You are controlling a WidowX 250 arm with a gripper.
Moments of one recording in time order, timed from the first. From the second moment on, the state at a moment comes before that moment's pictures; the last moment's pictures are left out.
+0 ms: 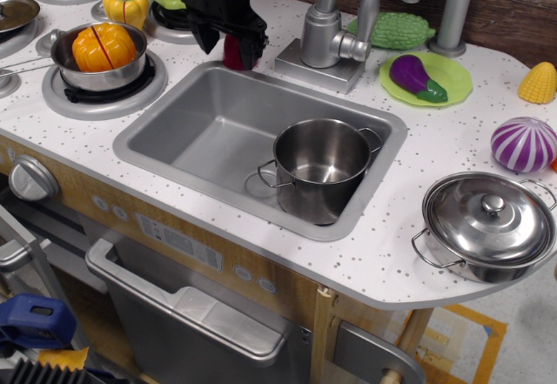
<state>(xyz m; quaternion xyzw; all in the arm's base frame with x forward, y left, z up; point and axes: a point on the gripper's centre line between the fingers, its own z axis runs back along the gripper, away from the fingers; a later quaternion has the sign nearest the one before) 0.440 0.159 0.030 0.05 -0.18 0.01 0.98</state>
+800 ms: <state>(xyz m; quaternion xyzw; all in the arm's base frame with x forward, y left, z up) 0.465 0.169 0.017 0.04 -0.22 -0.01 0.98</state>
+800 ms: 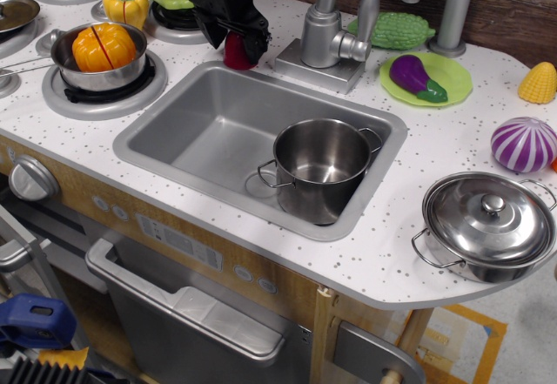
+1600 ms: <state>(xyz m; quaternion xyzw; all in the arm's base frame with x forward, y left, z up) 0.455 0.160 0.016 0.07 -0.18 0.00 0.98</state>
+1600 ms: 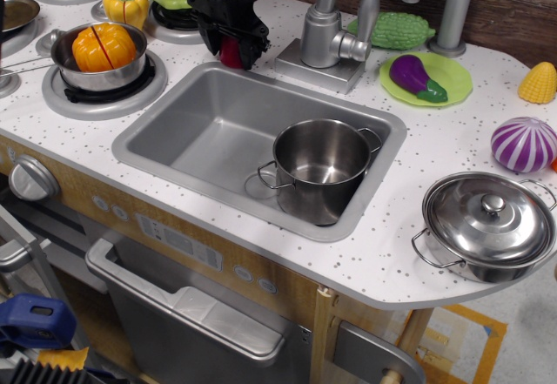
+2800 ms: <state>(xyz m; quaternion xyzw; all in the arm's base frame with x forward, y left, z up) 0.391 0.026 0.039 0.03 -0.16 0.21 0.97</state>
